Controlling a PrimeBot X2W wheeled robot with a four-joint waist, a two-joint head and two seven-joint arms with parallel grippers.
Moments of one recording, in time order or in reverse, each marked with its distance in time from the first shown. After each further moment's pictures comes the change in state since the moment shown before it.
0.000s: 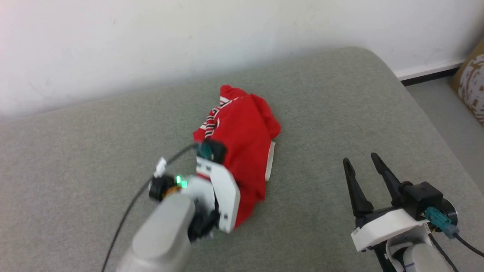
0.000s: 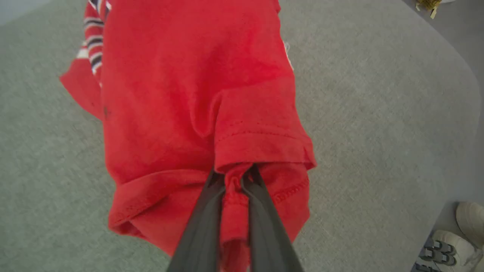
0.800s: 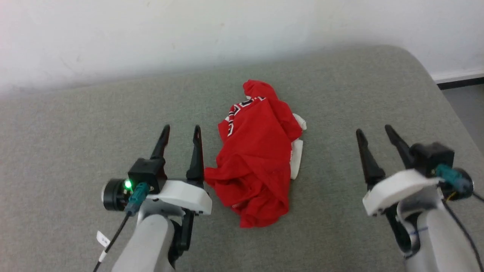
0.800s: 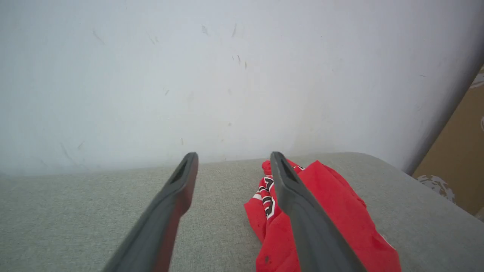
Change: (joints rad) left arm 0.237 0.008 0.190 -0.311 0.129 0.271 -0.723; right arm -0.127 0.001 -0.071 0.010 -0.020 0.000 0.154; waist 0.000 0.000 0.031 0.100
